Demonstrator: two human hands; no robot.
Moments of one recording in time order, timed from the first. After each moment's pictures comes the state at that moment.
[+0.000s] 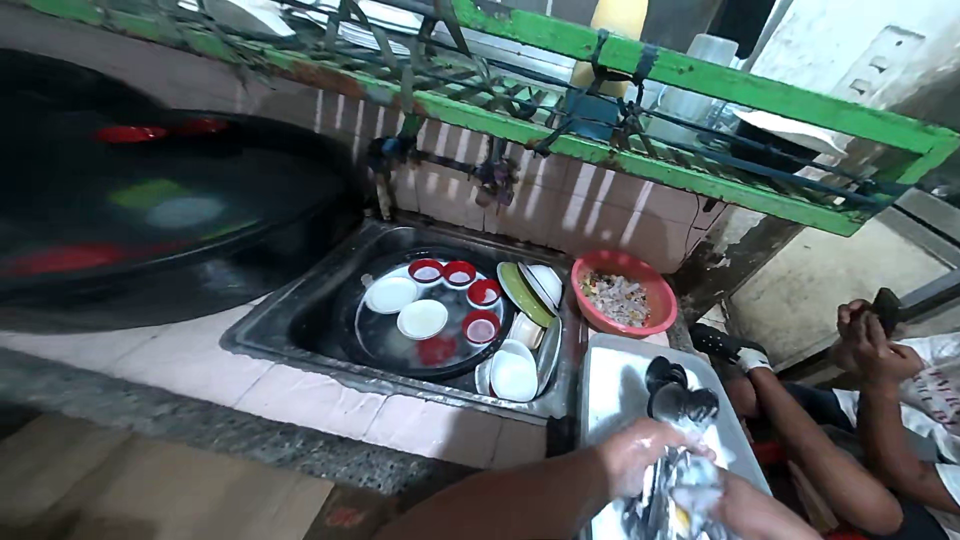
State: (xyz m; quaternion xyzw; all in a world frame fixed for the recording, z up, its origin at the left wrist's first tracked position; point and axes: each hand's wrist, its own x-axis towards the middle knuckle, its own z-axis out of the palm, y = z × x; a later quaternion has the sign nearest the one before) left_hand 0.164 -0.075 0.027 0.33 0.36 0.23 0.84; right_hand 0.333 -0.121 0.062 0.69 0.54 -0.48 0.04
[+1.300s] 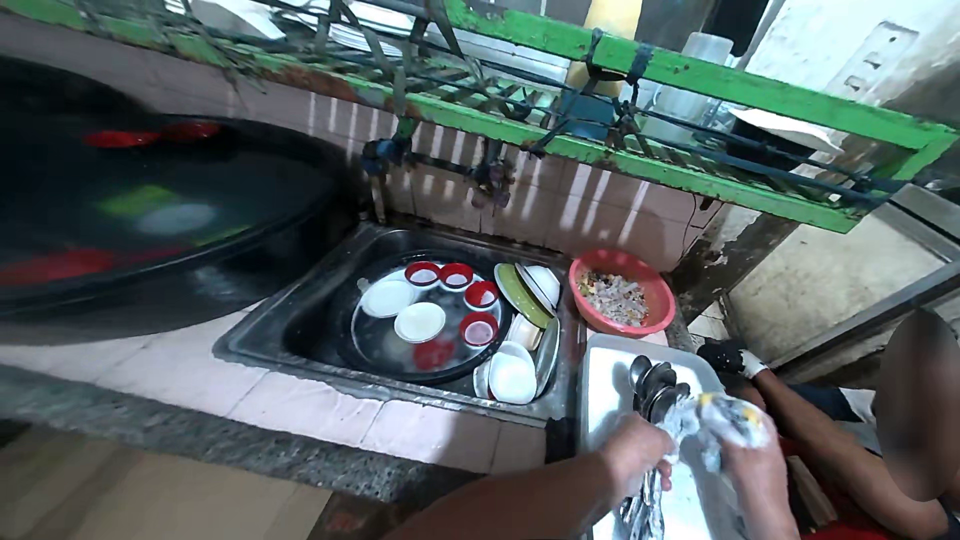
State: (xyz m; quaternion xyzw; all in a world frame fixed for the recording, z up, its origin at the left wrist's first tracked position) left_hand 0.166 -0.073 0.029 0.31 0.49 0.20 0.79; right_hand 0.333 -0.101 0.022 0.73 0.49 -0.16 -0.46
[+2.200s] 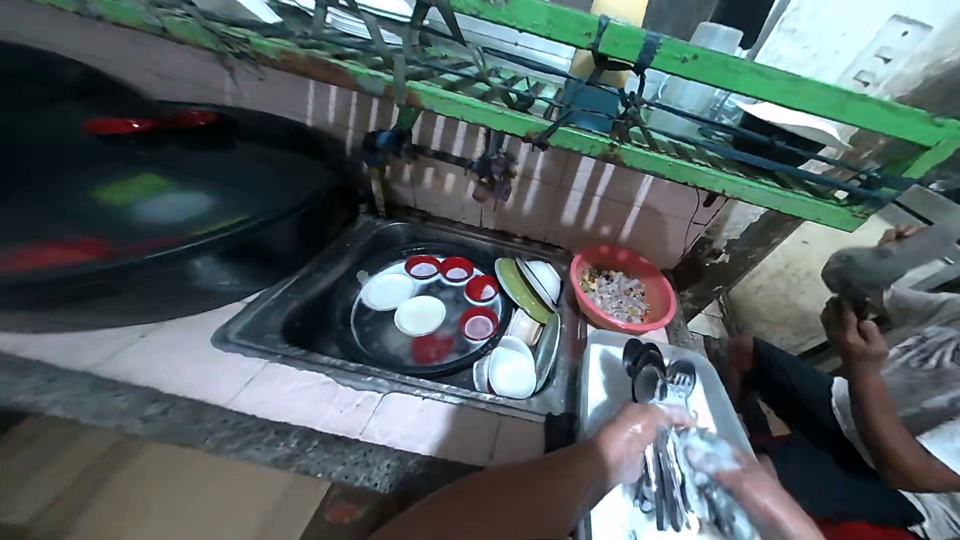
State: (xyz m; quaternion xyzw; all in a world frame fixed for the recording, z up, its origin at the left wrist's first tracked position) left_hand 0.162 -0.069 0.028 0.30 0.39 0.29 0.82; right_hand 0.335 -0.128 0.058 0.73 0.44 -0.46 -0.25
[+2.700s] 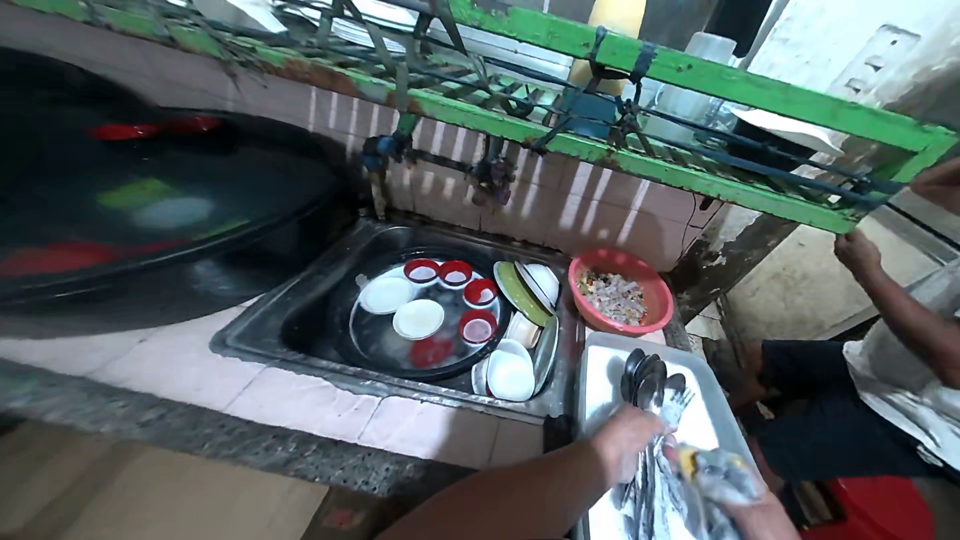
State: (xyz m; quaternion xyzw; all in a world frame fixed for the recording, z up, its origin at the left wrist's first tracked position) left_hand 0.164 -0.064 0.024 0.27 0.44 0.24 0.82; right_hand 0.338 -0.160 0.026 0.74 0.44 -0.38 -0.35
